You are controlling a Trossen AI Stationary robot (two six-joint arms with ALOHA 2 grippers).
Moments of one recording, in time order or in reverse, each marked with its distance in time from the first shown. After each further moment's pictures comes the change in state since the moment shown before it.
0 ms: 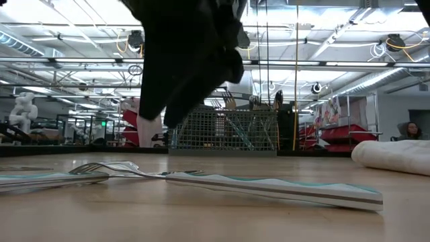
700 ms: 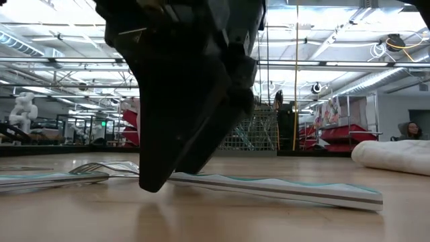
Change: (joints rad) left arm 0.000 0.000 0.000 -0.031 -0.010 0.024; right arm 0.013 0.087 -0.001 0.008 -0.086 0.076
